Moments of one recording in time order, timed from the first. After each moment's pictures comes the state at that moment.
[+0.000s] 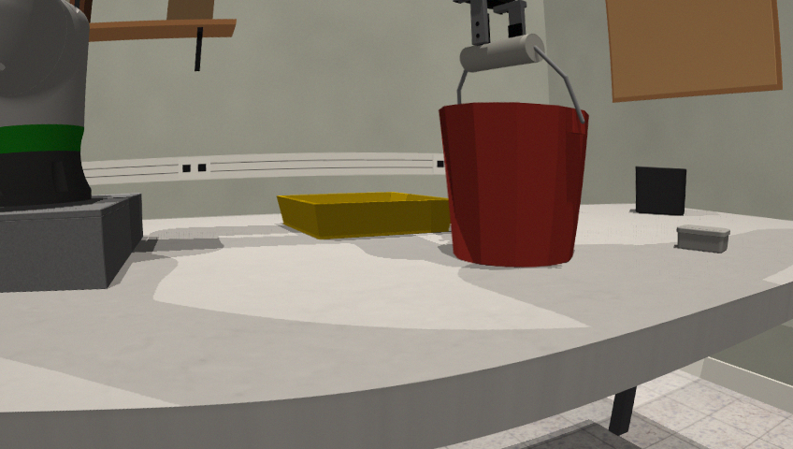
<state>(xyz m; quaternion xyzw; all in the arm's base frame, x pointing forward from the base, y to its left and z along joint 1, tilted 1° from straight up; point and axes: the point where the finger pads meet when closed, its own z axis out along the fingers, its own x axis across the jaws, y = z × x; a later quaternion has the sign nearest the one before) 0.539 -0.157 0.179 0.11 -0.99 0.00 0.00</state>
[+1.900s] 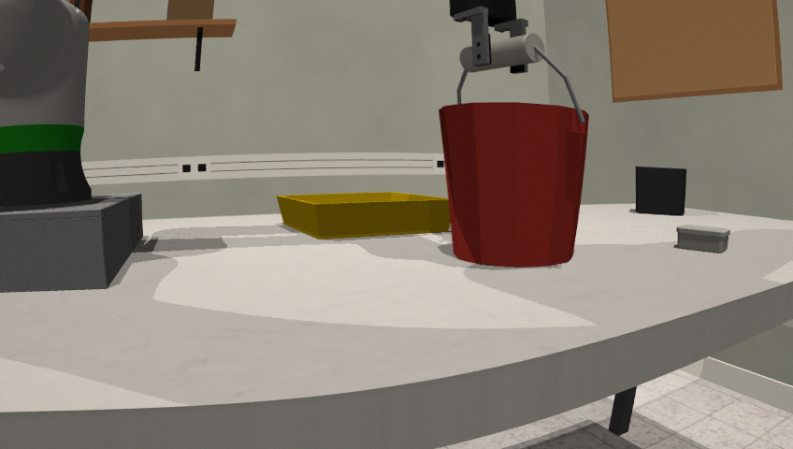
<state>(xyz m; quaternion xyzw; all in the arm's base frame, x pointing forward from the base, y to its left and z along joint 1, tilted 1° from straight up) 0.539 -0.156 0.155 0.11 -0.99 0.00 0.00</state>
